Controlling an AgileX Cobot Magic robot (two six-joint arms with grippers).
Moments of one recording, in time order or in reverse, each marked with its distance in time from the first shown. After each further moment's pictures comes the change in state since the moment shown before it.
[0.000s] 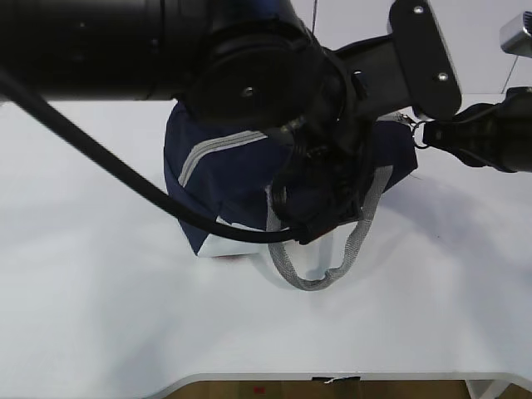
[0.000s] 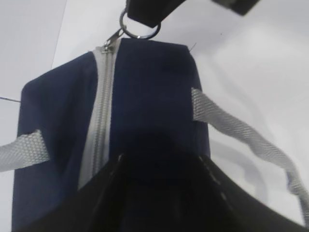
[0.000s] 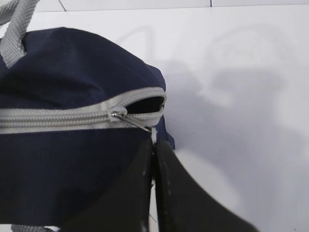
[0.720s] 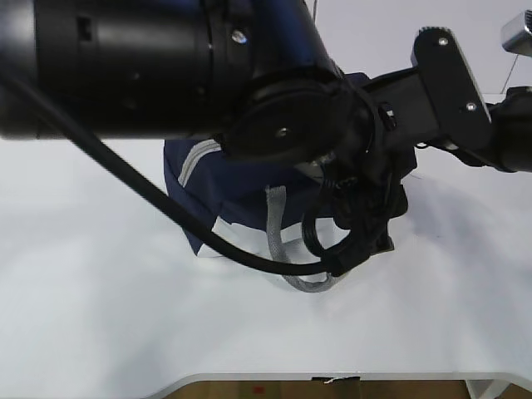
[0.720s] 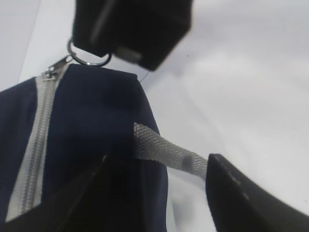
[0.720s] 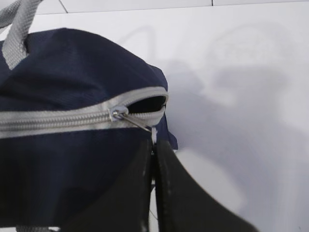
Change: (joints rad) left arm -0.034 0.043 0.000 -0.049 -0.047 -0.042; right arm 0.000 0.000 0.000 0.000 0.007 0.017
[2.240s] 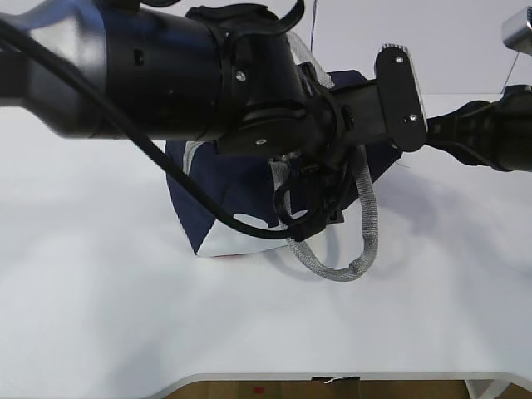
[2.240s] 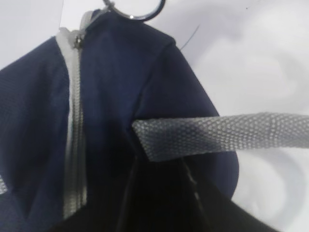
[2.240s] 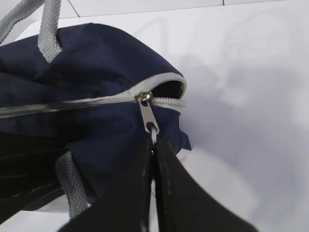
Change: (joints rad) left arm 0.109 0.078 -0.002 0.185 -0.068 0.000; right arm 0.000 0.000 0.000 0.000 0.039 0.031
